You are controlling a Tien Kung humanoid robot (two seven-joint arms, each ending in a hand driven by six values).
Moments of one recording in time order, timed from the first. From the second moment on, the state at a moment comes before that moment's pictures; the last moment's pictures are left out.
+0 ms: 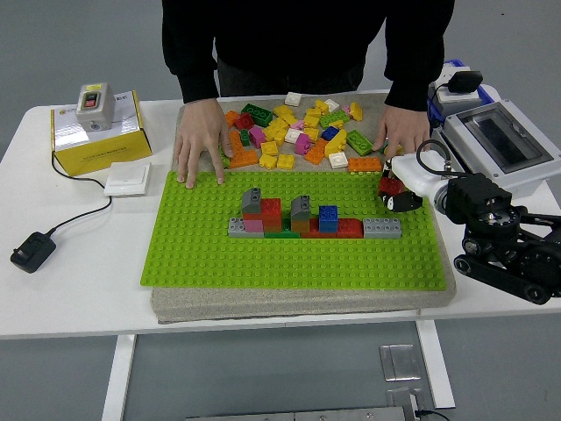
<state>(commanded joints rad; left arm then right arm) -0.06 0.20 -1.14 -0.18 1.32 0.00 0.27 0.92 -0.41 0.14 1.07 -1.69 -0.17 -0.37</state>
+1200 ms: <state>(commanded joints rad) -0.06 0.20 -1.15 -0.18 1.32 0.00 0.27 0.80 -0.41 0.28 1.42 -1.78 -0.19 -0.42</state>
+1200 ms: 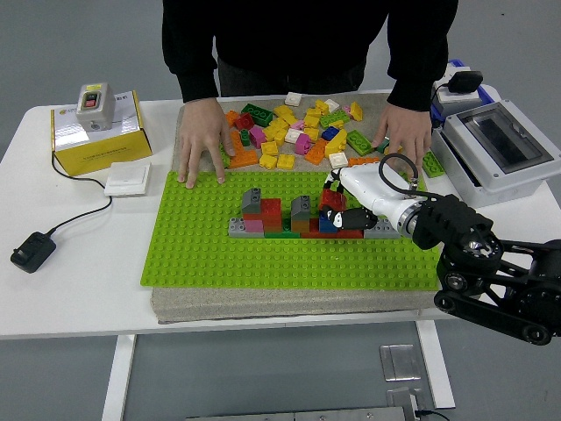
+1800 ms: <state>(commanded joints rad) -0.06 0.20 -1.14 -0.18 1.31 0.00 0.27 0.82 -0.40 0.23 1.41 -1.78 -0.18 -0.41</state>
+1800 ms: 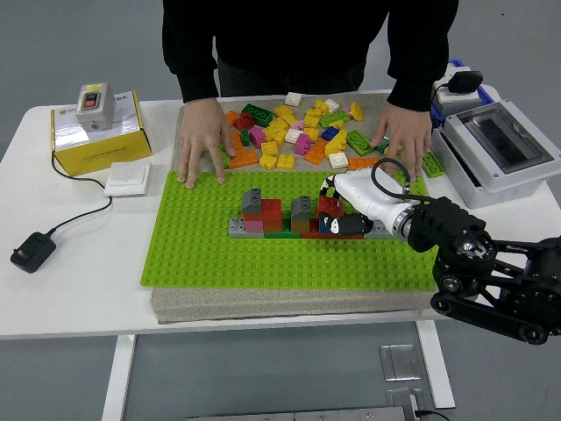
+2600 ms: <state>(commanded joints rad) -0.06 0.20 -1.13 -0.18 1.29 0.00 0.26 0.85 -0.41 0.18 1.39 -1.78 -0.18 -0.41</state>
